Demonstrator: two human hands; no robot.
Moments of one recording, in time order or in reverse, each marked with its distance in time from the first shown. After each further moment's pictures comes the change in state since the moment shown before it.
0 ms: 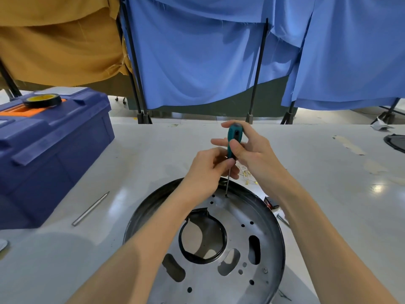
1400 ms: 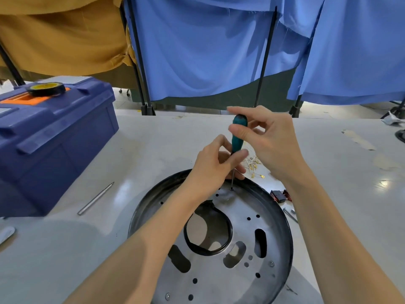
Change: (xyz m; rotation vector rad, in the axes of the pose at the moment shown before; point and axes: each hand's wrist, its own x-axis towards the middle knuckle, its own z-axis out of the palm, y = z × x) left_hand -0.008 -0.006 0.002 -0.052 -0.003 0.032; right_hand 0.004 -0.016 0.003 -0.322 0.224 -0.229
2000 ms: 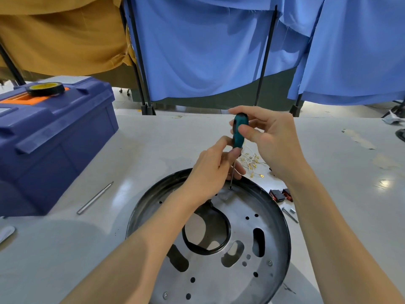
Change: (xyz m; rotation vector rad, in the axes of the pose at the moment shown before) left_hand 0.002 -0.004 0.002 0.177 -0.021 0.065; right_hand 0.001 0.000 -0.007 -0.004 -0.026 0.030
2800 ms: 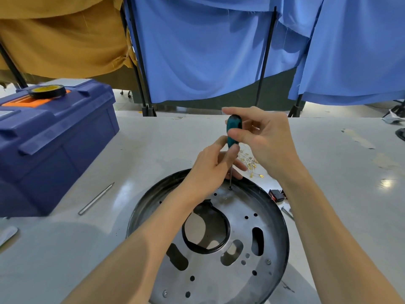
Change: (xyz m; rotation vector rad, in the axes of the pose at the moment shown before) left_hand -0.002 0.005 -0.002 -0.063 -0.013 -0.002; right_hand -0.002 -0.005 0.007 0.036 0.003 -0.019
